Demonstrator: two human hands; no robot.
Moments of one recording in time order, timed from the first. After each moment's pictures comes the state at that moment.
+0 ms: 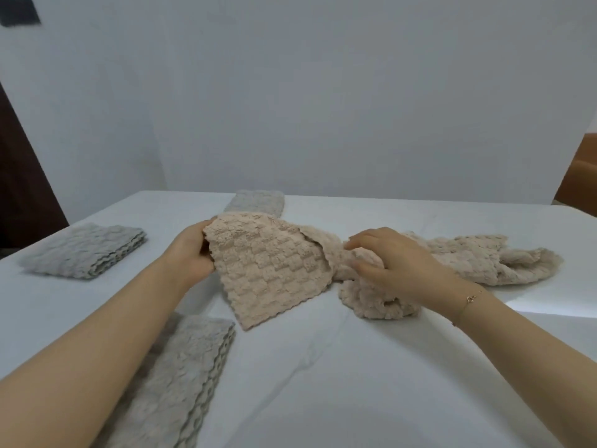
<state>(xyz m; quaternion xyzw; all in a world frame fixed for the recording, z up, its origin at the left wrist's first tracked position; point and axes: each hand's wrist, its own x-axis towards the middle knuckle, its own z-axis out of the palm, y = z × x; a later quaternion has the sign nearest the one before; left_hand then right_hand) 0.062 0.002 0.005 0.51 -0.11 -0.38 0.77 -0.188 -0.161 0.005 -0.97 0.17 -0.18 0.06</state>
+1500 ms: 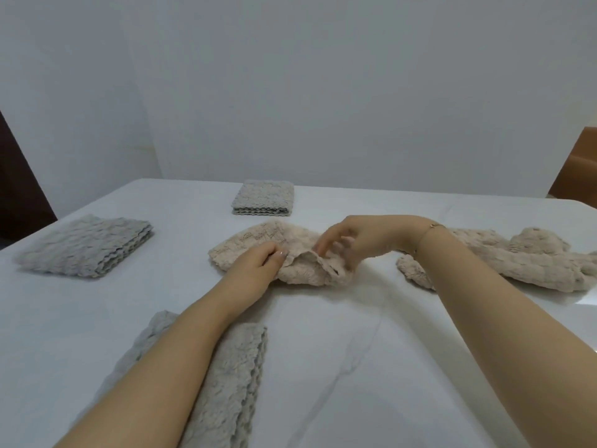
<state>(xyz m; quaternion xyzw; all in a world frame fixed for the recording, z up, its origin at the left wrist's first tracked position) 0.045 0.003 -0.037 0.74 -0.49 -0.15 0.44 -0.092 -0.156 0.038 -0.95 0.18 0.11 0.25</state>
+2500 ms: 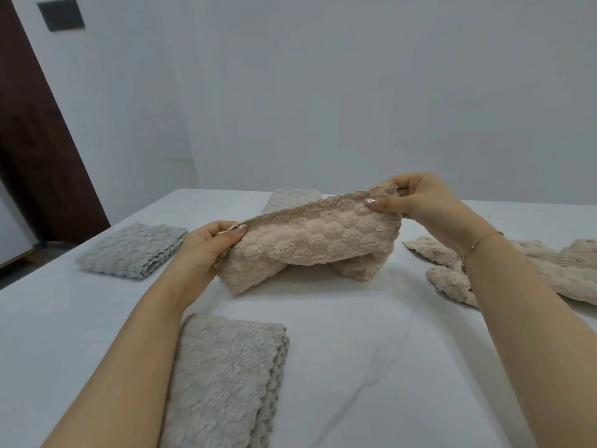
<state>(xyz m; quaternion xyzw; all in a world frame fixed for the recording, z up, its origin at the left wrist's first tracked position) 0.097 0.057 0.002 0.61 -0.26 -0.25 0.70 -0.106 -0.178 0.055 -0.79 0.17 -0.27 0.53</state>
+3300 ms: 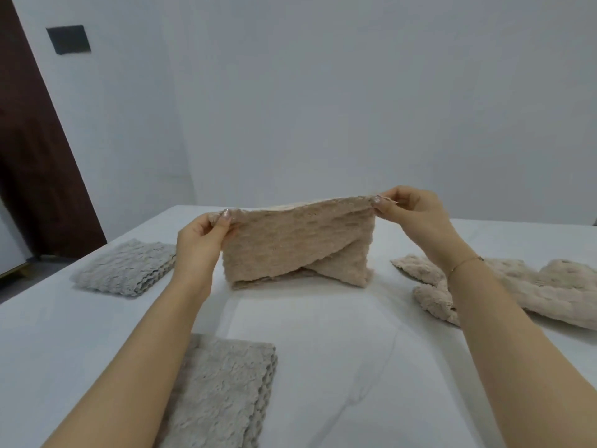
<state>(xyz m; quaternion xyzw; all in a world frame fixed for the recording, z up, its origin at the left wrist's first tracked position) 0.091 0.038 0.020 0.62 -0.25 -0.06 0.74 -0.112 -0.189 0.050 -0.76 0.17 -0.39 0.49</state>
